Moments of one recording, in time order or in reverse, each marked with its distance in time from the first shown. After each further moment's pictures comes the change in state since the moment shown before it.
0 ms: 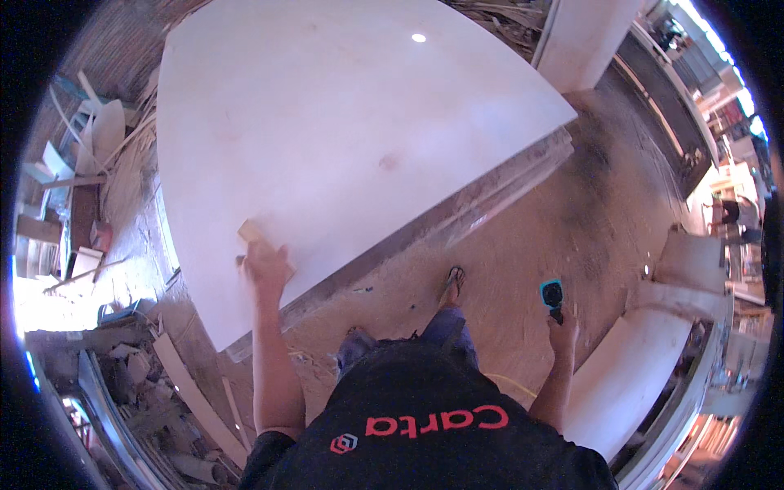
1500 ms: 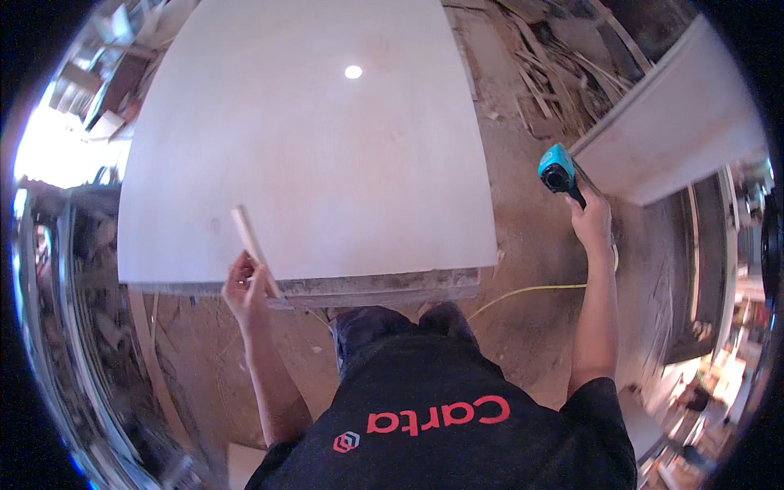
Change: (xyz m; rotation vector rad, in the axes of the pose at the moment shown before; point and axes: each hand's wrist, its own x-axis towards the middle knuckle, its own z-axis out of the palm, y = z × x) left_hand -0.125 0.372 0.163 -0.954 0.430 -0.286; right_hand 0.735 -0.219 -0.122 -0.092 -0.116 -0.985
